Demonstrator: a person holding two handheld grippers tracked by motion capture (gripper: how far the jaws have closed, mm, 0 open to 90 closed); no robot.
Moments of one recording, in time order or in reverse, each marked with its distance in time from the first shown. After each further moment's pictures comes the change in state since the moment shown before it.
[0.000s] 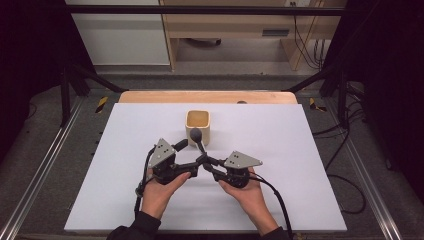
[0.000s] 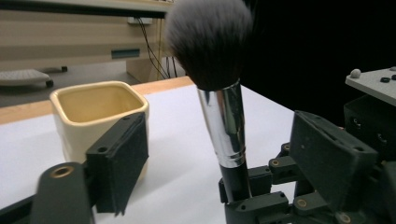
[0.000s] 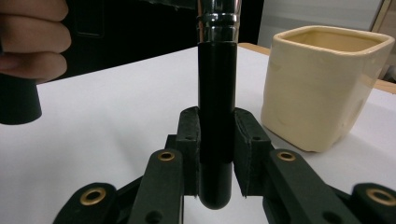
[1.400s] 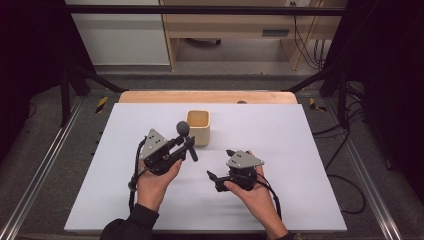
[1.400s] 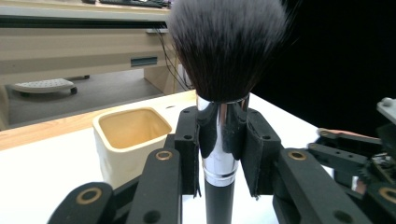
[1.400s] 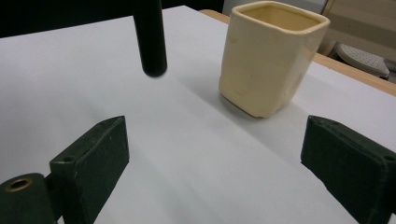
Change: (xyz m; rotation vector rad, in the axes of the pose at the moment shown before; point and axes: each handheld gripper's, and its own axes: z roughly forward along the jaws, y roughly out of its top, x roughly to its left) left arm 0.010 0.033 -0.017 -0.020 0.068 0.027; right arm 0.001 0.013 -0.021 0.155 -0.167 -0.061
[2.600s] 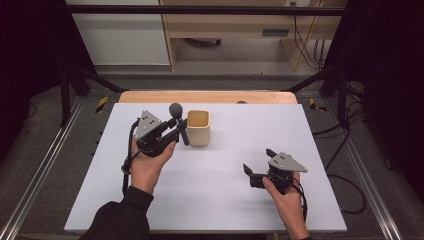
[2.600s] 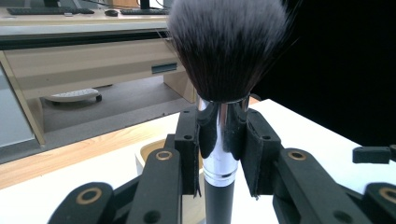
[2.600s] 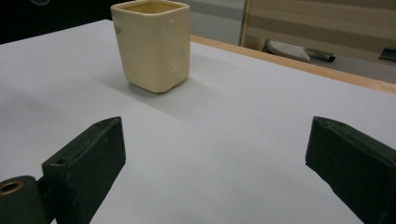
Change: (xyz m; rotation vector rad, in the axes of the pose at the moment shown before) left arm 0.022 0.037 0.007 -0.003 0.070 0.043; right arm -0.057 -0.044 -0.059 -0.071 -0.223 0.136
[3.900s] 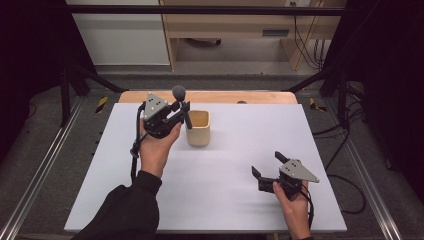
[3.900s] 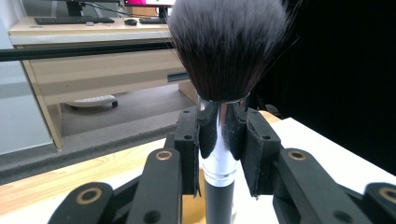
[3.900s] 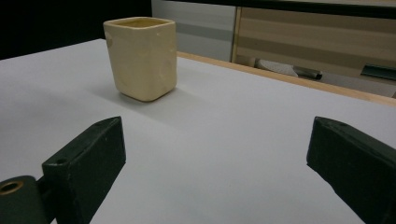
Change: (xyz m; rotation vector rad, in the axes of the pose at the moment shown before) left arm 0.010 0.023 0.036 -0.028 0.076 -0.012; right arm -0.012 -0.018 -0.018 -0.100 -0.027 0.011
